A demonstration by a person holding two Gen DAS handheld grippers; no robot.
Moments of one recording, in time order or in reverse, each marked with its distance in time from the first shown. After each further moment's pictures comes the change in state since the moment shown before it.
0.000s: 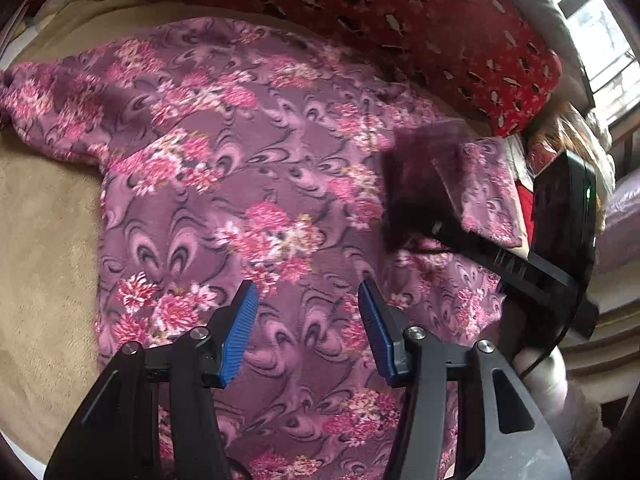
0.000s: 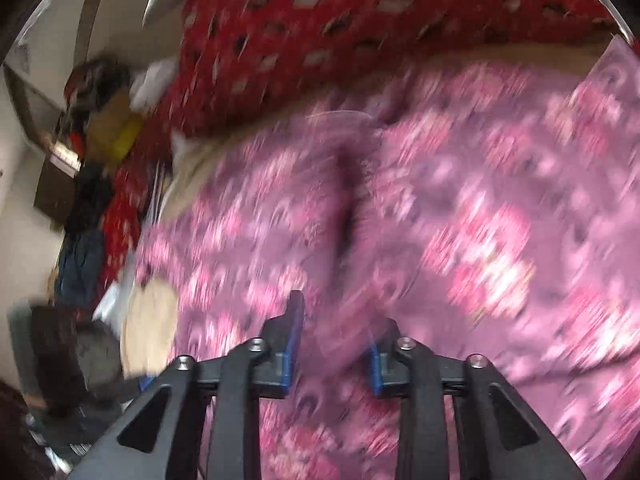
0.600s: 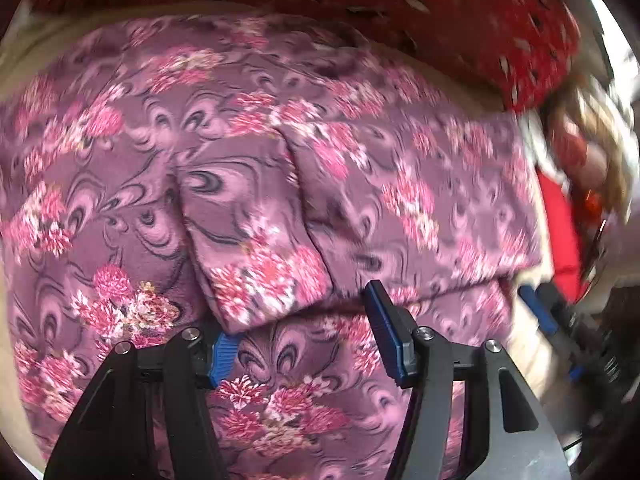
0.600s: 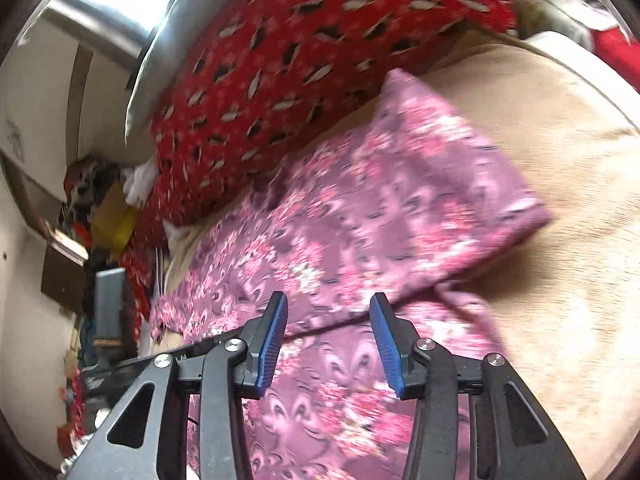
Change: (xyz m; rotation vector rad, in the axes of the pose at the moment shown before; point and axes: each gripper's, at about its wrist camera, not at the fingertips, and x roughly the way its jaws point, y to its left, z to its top) left arm 0.069 -0.069 0.038 -0.013 0.057 0.065; right arm -0.126 -0.104 -0.036 0.239 -0.266 0.003
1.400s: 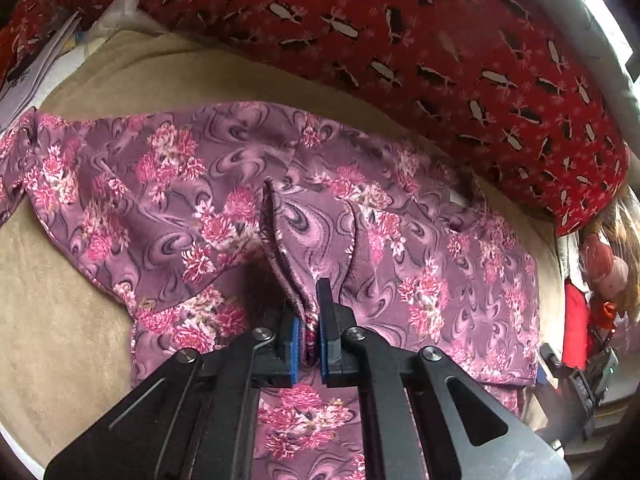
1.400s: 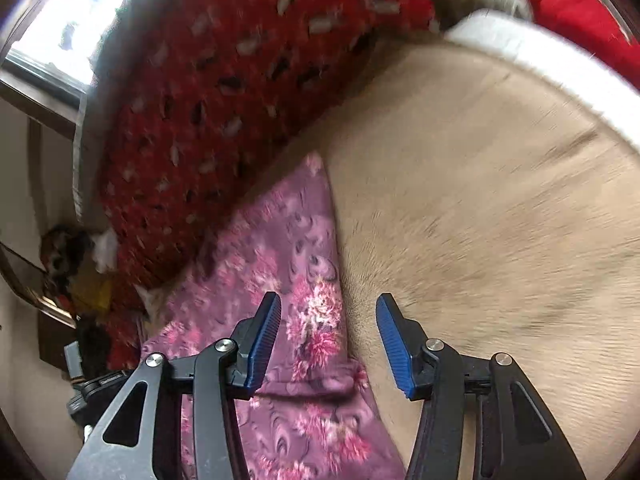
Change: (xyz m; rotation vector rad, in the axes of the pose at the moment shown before) left arm -0.044 0.103 0.045 -0.181 -0.206 0.127; right arm 0.022 -0.069 0.052 0.172 -0.031 -0.055
